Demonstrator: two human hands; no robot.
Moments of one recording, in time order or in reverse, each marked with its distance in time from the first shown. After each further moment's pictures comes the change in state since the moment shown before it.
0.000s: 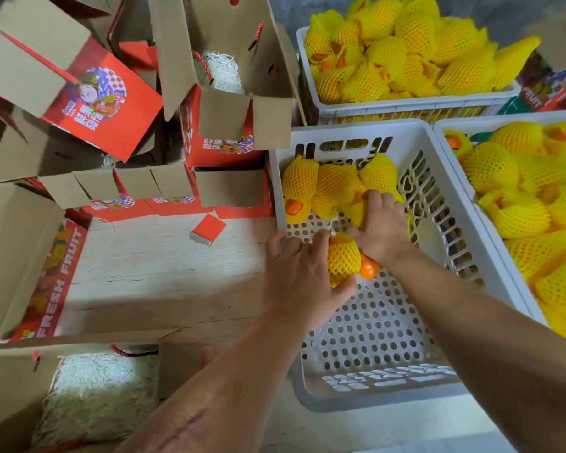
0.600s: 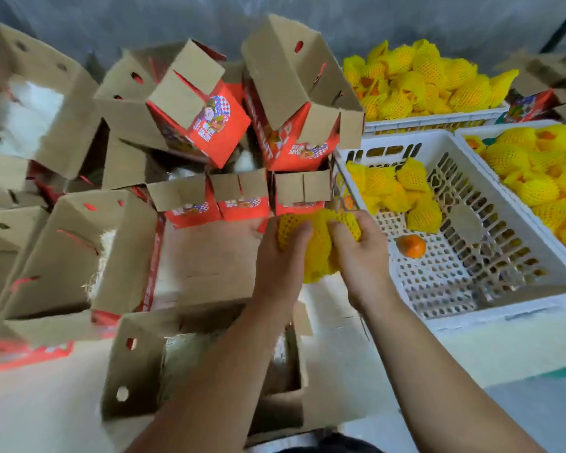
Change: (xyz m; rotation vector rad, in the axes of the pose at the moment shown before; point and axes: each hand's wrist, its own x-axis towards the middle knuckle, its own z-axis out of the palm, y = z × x) left_hand -0.114 -0.149 -0.111 -1.485 0.226 -0.452; right_hand -0.197 -0.275 -0.042 1.181 0.310 0.158
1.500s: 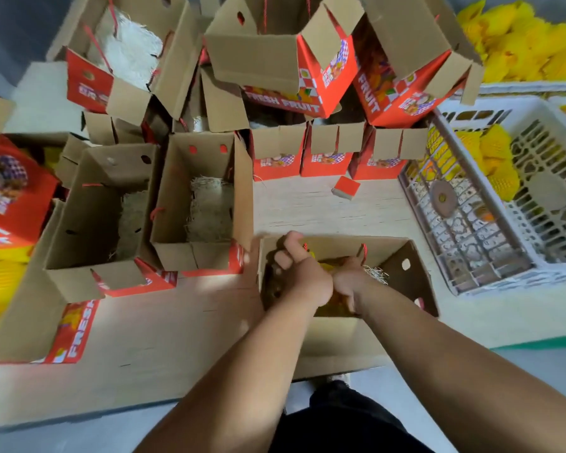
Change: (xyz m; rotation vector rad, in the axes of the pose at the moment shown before) left_hand -0.042 -0.044 -0.206 0.764 -0.062 -0.520; right_hand -0.145 0.075 0.183 -0.352 -0.285 0.771
